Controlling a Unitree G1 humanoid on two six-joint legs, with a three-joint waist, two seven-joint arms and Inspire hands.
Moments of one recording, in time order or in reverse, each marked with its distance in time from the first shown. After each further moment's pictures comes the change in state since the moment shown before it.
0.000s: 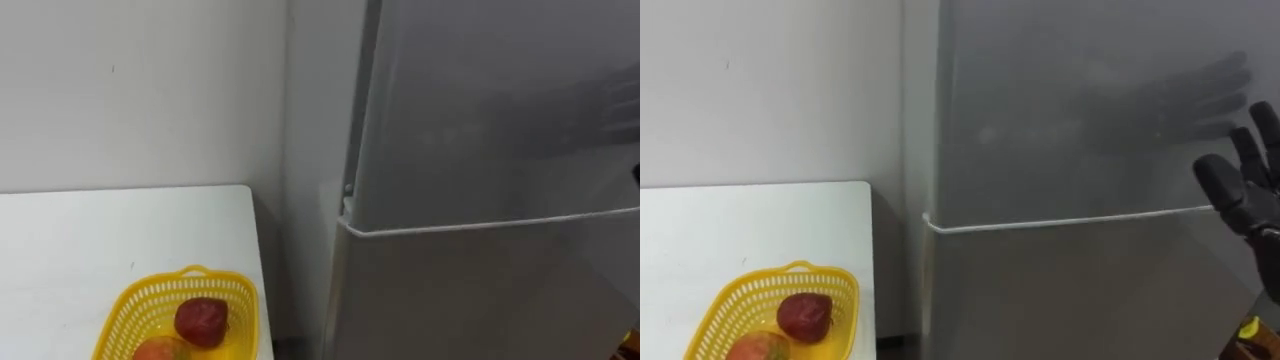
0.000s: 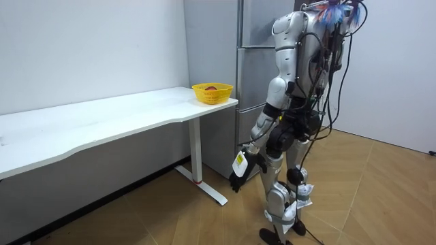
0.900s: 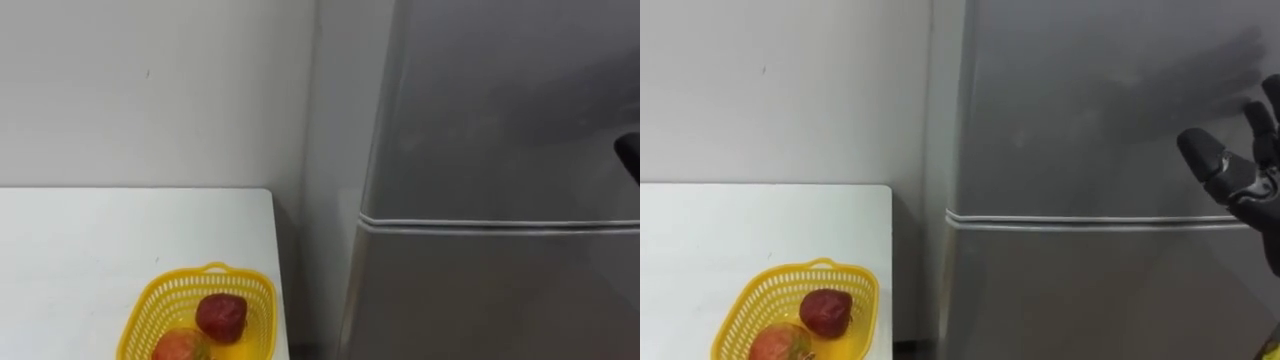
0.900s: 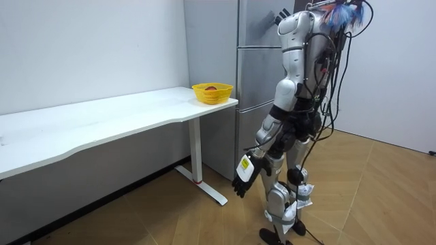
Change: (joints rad) left arm 0.031 -0.002 0.038 -0.026 0.010 -0.001 -0.009; right arm -0.033 -0.001 0.001 -0.057 -0.127 0.008 -0.118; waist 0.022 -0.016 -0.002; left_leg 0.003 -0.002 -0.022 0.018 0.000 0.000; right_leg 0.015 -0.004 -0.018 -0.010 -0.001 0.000
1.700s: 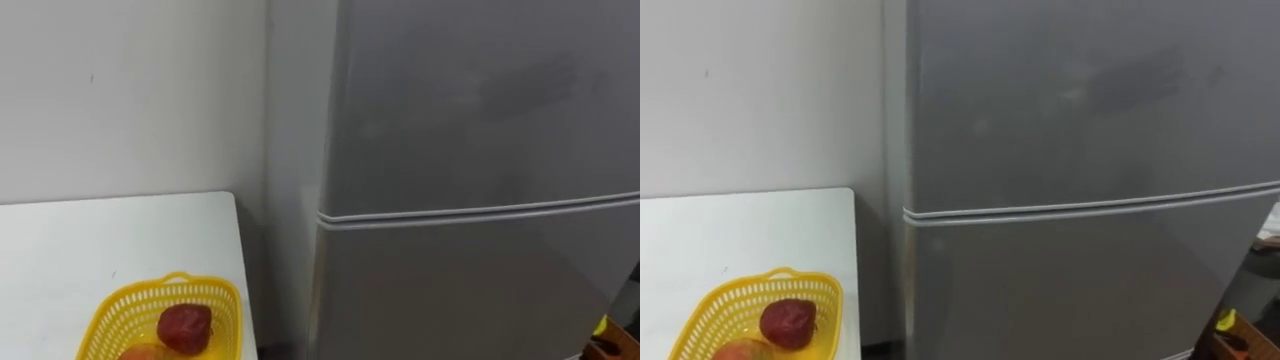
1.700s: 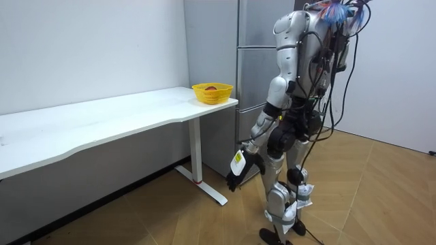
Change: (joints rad) left arm -0.007 -0.001 -0.028 0.009 -0.010 0.024 0.055; right arm 0.051 -0.011 -0.244 0.119 -0.145 -0.046 -0.733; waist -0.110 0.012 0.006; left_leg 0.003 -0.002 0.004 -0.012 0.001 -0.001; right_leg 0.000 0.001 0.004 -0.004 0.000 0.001
